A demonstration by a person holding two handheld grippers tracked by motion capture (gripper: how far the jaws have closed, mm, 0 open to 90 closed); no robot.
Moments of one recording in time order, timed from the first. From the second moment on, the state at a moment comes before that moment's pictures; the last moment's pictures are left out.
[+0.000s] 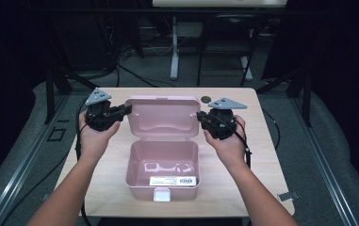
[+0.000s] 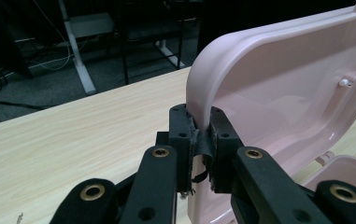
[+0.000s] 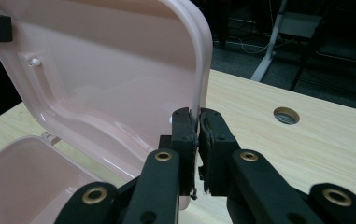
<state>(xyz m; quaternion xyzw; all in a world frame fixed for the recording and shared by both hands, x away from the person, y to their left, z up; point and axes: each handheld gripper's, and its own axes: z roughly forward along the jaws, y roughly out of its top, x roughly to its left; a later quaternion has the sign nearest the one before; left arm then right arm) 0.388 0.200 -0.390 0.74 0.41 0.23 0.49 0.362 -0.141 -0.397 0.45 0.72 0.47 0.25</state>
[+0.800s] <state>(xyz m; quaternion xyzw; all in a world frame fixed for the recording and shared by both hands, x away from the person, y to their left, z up) 0.363 0.200 -0.388 0.75 0.39 0.24 0.48 0.331 -0.143 -0.408 0.43 0.70 0.50 0.26</state>
